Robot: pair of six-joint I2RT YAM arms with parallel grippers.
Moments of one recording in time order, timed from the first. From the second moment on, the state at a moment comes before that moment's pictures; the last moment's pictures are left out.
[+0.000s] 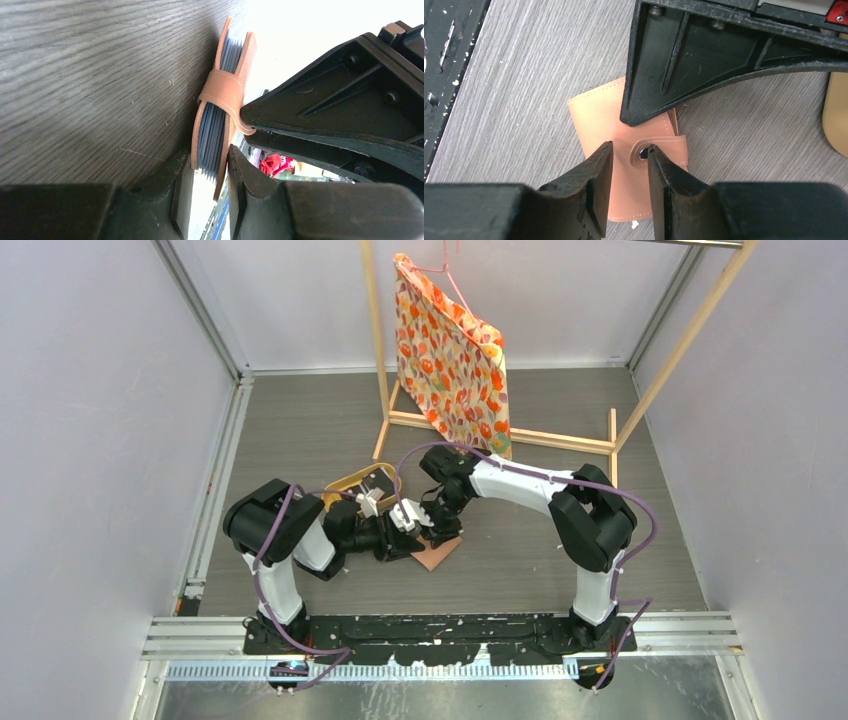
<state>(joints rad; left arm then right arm) -0.48 1.85 0.24 1.13 0.73 -1.11 0.81 1.87 1.30 -0.80 -0.65 -1.20</state>
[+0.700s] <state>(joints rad) -0.48 1.94 0.21 1.31 0.72 -1.15 0.81 1.79 1.15 -0.63 -0.65 -1.17</state>
